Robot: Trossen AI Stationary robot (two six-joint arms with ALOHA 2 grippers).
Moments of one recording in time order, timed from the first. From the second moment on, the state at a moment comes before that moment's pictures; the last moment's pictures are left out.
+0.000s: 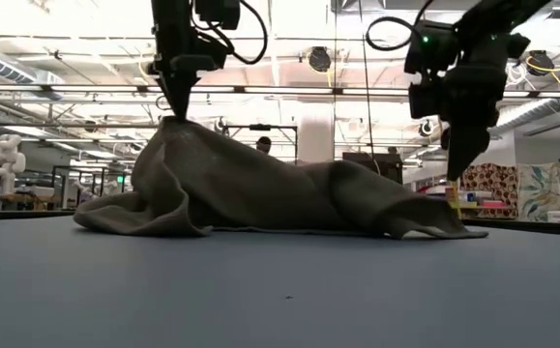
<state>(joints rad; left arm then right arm) 0.32 1.55 1.45 -1.28 -0.34 -0.28 -0.32 1.20 0.77 -0.79 -0.23 0.22</state>
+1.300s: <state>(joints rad) 0.32 1.55 1.45 -1.29 -0.32 -0.39 -0.31 1.27 0.50 -0.53 -0.07 0.66</state>
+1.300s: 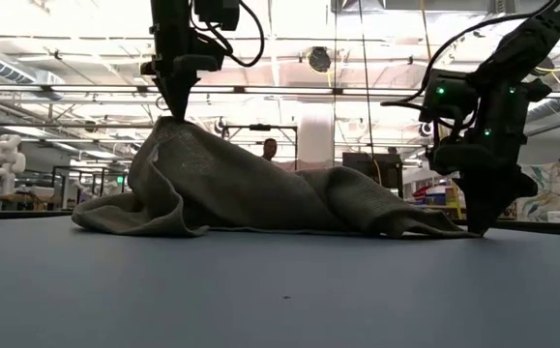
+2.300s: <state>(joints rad) 0.26 1.55 1.43 -0.95 -0.02 0.22 -0.31 0.91 0.50 -0.54 -0.34 1.15</state>
